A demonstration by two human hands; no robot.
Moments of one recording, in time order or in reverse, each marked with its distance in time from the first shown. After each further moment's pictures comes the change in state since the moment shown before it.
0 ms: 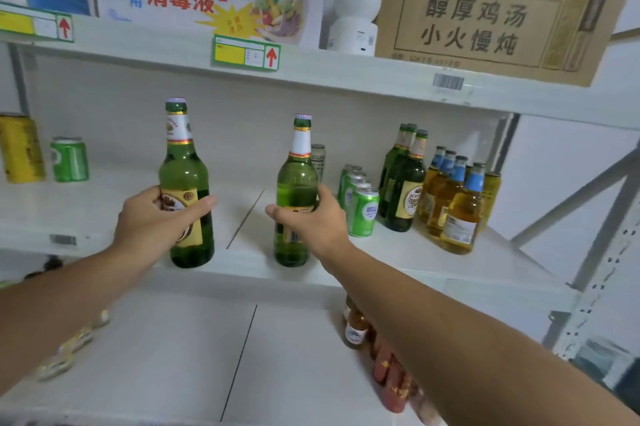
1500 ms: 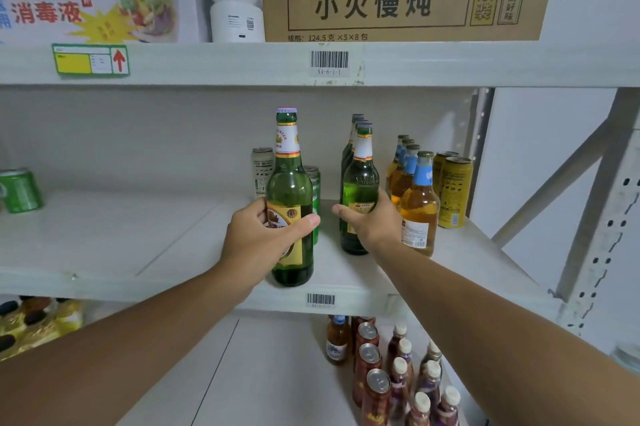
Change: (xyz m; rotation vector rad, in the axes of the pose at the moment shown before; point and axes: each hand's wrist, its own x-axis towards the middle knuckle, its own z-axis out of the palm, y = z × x) left_hand -0.091 0.085 0.262 -0.078 -0.274 0.075; right_hand 0.090 0.119 -0.203 -0.144 0.256 0.052
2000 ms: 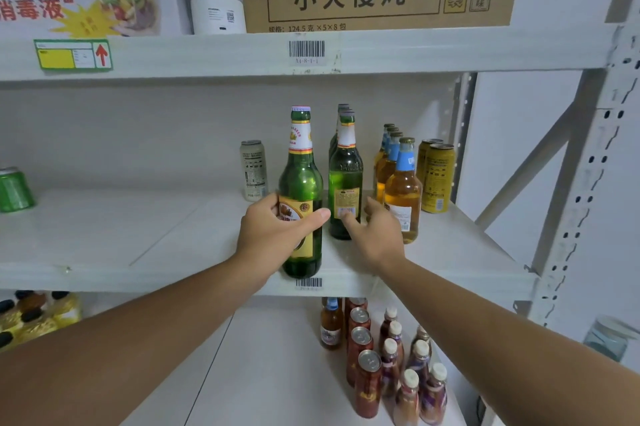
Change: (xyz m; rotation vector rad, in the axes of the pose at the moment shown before) left_hand -0.017 0.004 0.038 0.033 -0.019 -0.030; right_hand -0.047 0.027 -0.031 -0.079 -0.033 -0.057
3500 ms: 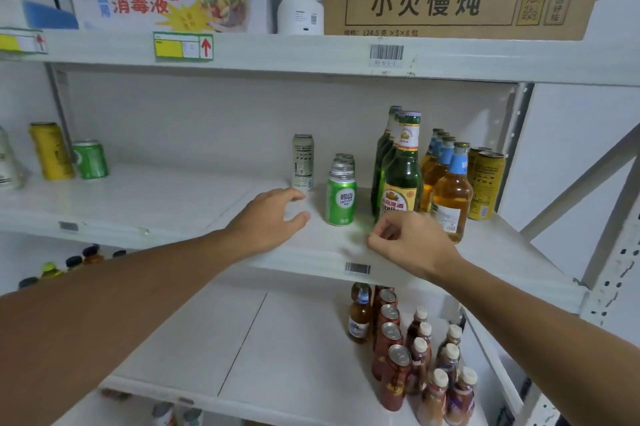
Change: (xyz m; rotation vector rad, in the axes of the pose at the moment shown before) left_hand 0.019 -0.034 -0.125 0.748 -0.161 0.256; right_hand -0.049 -0.056 -0.016 -0.411 -0.368 -0.277
